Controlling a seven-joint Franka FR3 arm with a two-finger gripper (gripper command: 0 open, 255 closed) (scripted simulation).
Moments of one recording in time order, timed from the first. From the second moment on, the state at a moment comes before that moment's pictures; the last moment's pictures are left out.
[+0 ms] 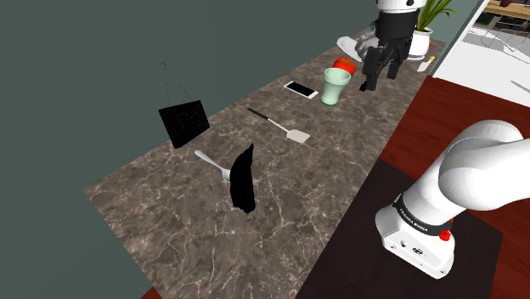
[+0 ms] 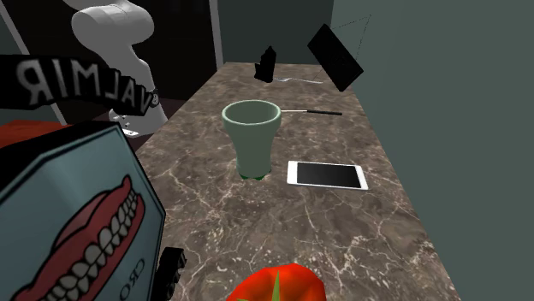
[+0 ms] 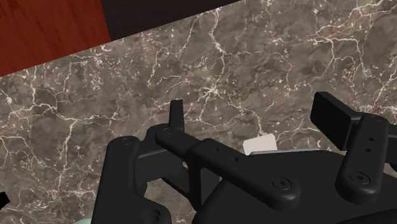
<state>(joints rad) 0.00 -0.77 -0.06 -2.45 -0.09 1.48 0.09</state>
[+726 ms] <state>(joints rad) -0.05 -0.48 -0.14 -2.37 -0.15 1.73 0.07</state>
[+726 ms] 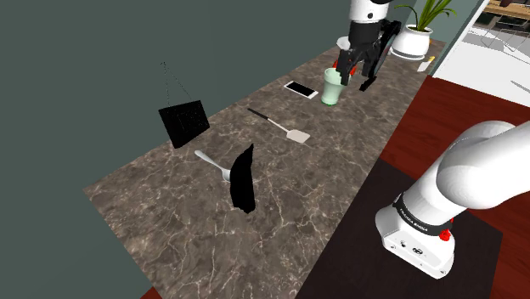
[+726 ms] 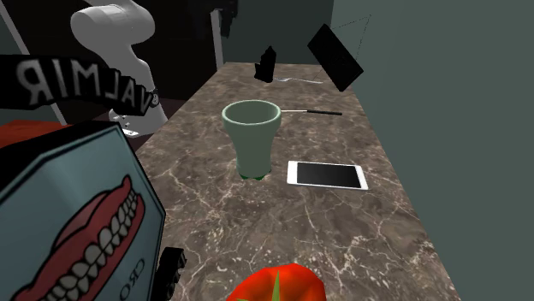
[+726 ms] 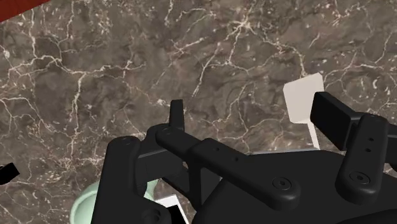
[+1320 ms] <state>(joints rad) -0.08 -0.17 -0.22 -2.20 -0.16 1.92 0.04</state>
